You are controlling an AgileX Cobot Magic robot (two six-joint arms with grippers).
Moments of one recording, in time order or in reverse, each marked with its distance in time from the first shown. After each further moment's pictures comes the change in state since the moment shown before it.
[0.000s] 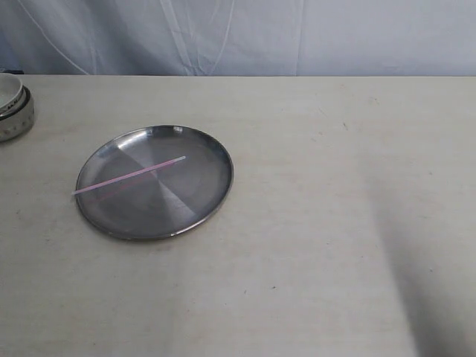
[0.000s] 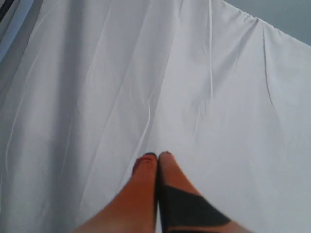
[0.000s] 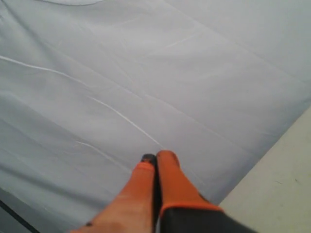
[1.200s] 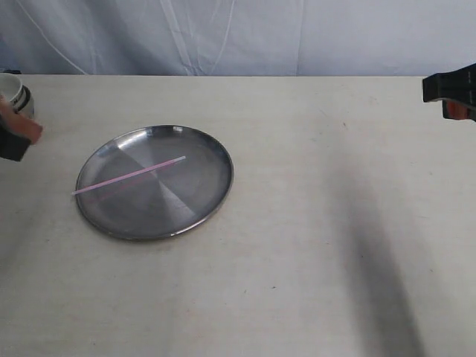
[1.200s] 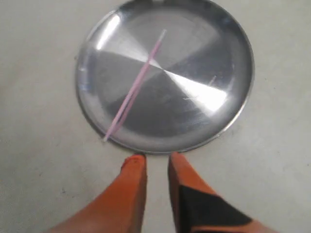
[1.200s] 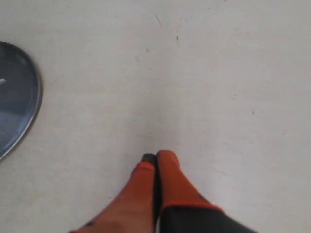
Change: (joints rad) left arm 0.000 1.165 -0.938 -0.289 1.316 0.980; right arm 0.000 1.063 -0.893 -0.234 0.914 -0.643
